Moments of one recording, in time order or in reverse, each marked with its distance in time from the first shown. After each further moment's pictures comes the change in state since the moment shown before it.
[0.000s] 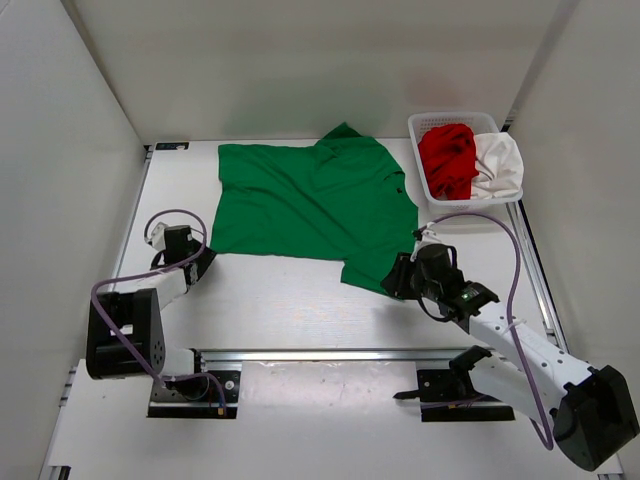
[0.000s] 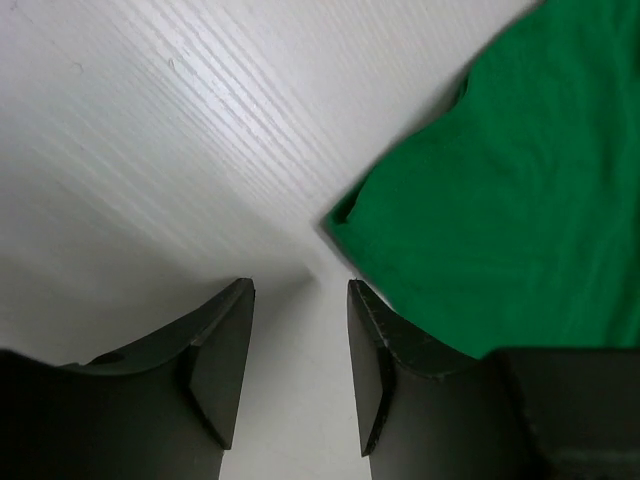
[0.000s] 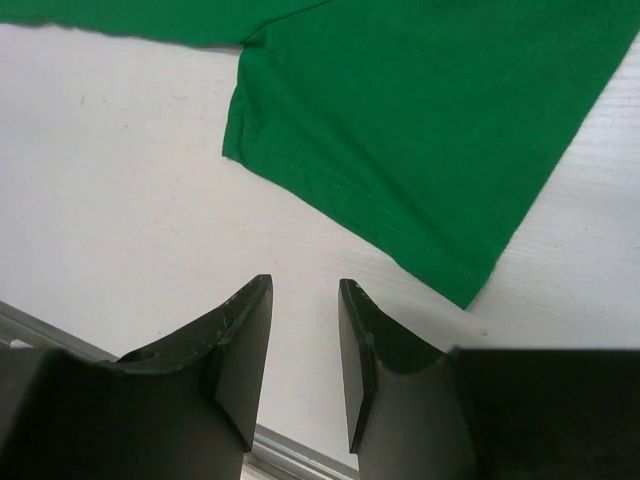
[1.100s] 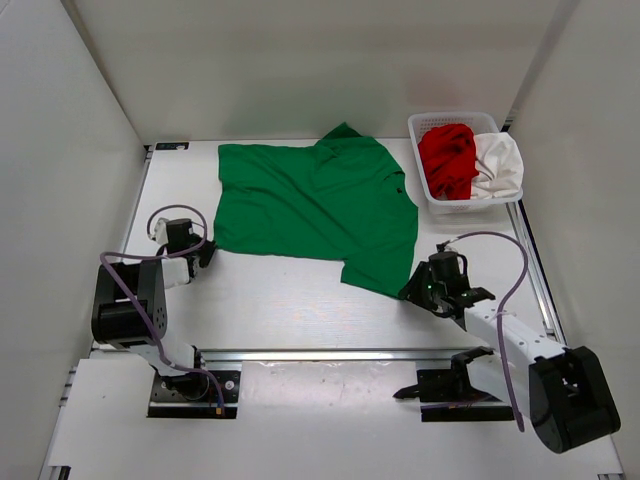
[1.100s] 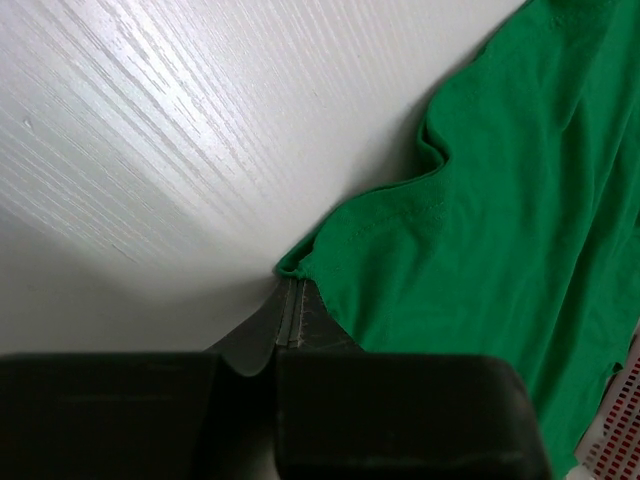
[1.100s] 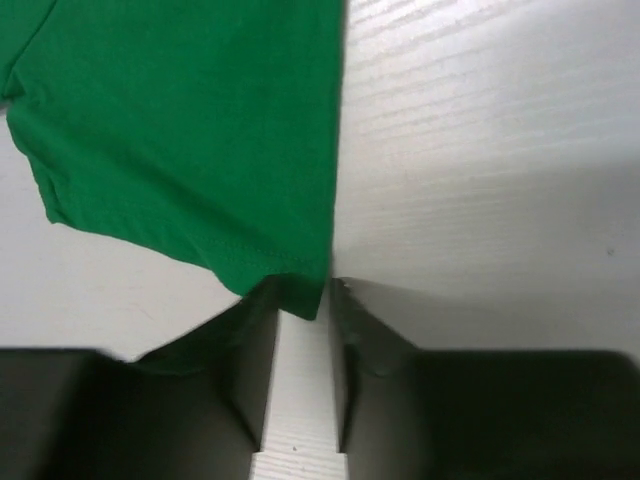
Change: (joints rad) left arm 0.013 0.203 0.052 0.232 0.086 -0.157; right arm -0.217 0.119 -0.142 0.085 -0.004 0.130
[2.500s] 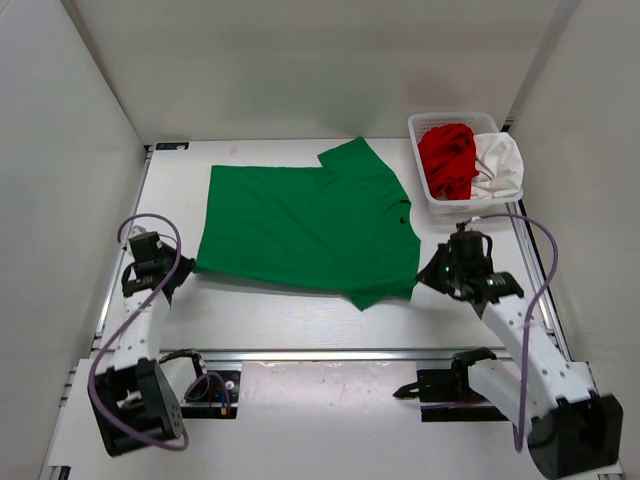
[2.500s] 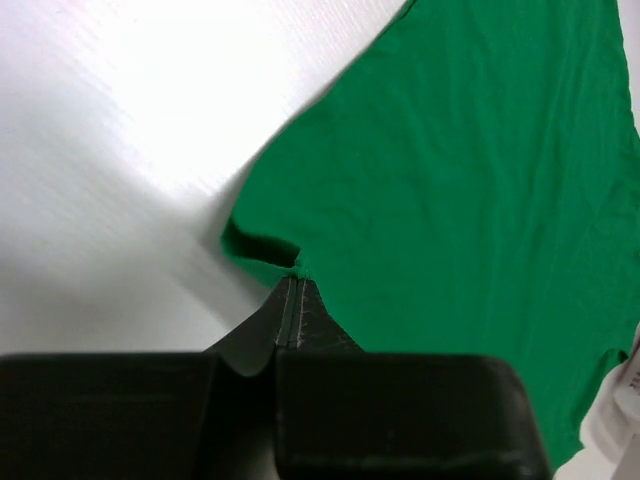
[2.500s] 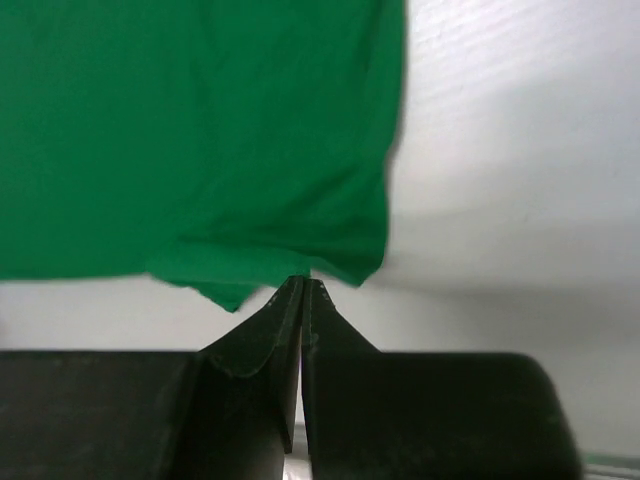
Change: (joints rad) left arm 0.176 -0.620 -0.045 -0.582 0.104 0.269; right arm -0.050 -0.211 0.258 -0.420 -0.022 -0.032
